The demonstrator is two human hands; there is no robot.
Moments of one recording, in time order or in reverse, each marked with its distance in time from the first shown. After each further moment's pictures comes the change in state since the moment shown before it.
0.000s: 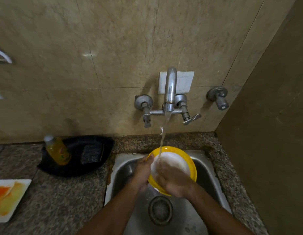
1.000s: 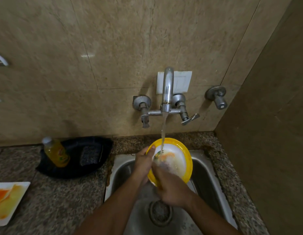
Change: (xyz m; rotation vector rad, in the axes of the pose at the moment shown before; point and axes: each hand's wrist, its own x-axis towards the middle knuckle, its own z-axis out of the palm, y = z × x) left_hand 0.007 0.023 0.011 -0.018 0.056 0.161; right_hand -0.014 -0.013 0.013 0.314 0.161 -0.153
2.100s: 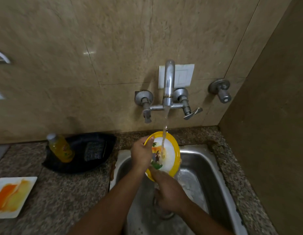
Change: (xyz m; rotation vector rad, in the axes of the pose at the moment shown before) left_hand -0.006 0.020 -0.011 0.451 0.227 0.359; right_hand -0.009 0.023 0.036 -0.016 0.127 -0.145
